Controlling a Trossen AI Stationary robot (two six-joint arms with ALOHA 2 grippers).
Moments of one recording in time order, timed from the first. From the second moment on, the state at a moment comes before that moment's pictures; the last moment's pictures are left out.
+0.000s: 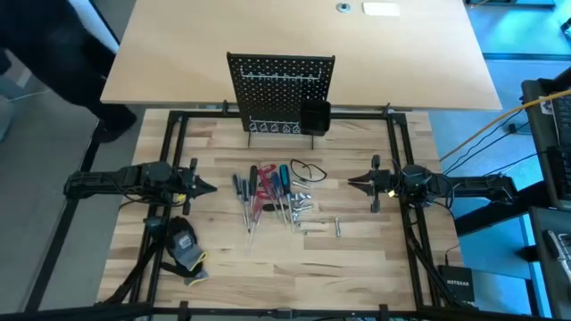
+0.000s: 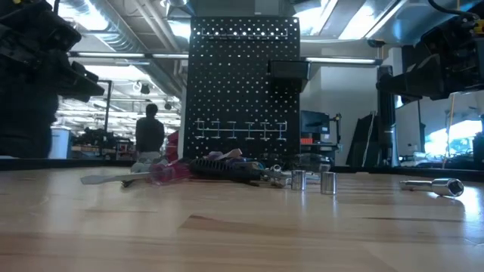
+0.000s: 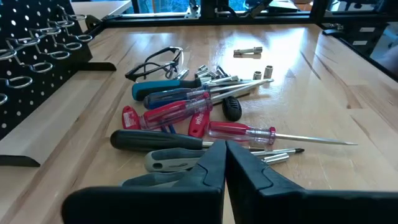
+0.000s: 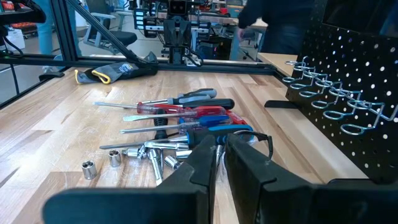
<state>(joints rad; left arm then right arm) 0.00 0.02 0.13 -0.44 -0.03 0.03 0.00 0.16 0.01 0.04 0.08 -0.08</state>
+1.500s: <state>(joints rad) 0.01 0.02 0.13 -0.40 -0.17 0.18 0.00 0.16 0.01 0.04 0.08 -0.08</state>
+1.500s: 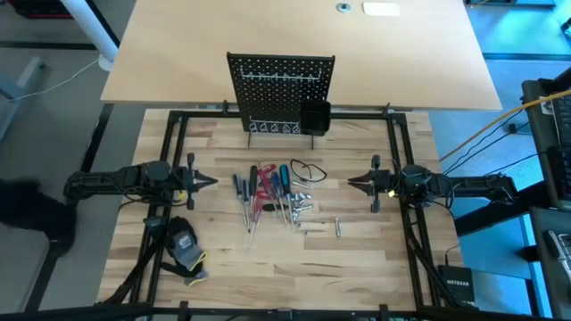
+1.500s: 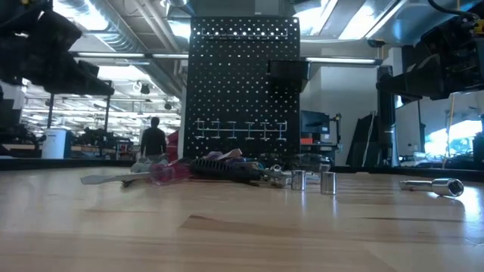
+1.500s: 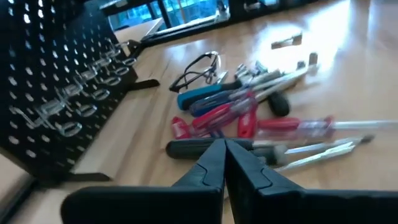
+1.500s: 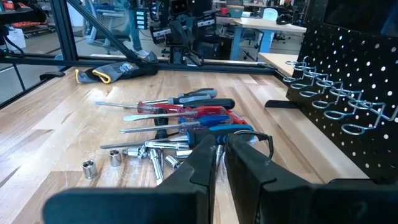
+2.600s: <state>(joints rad) 0.02 0.34 0.13 0.42 -0.17 0.14 0.00 0.42 0.10 0.37 0.29 0.18</state>
